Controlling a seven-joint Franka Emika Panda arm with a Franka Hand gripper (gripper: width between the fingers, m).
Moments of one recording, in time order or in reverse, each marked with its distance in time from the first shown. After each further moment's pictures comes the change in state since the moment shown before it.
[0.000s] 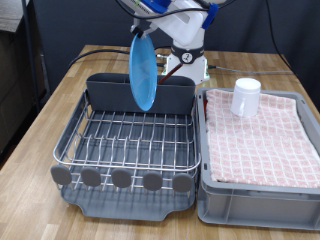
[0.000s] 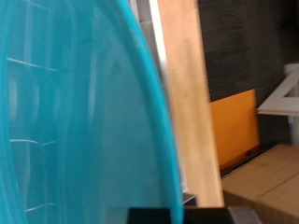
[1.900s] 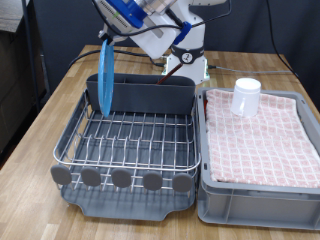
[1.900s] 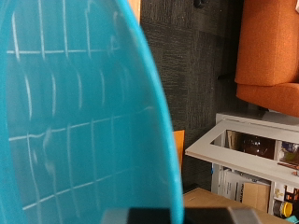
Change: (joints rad) arm -0.008 0.142 -0.087 0.067 -0.239 0.114 -0.154
